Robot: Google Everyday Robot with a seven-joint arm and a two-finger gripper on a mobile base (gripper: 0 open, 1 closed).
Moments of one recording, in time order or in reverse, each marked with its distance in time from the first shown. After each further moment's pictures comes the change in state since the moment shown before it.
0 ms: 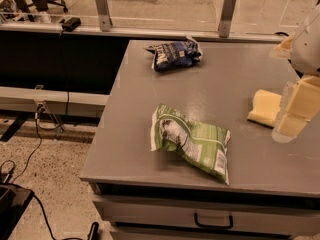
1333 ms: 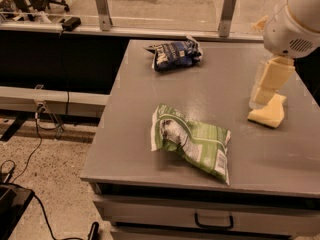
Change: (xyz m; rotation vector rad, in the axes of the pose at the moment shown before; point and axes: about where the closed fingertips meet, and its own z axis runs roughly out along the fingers) arm -0.024 -0.081 0.030 0.137 -0.041 -0.124
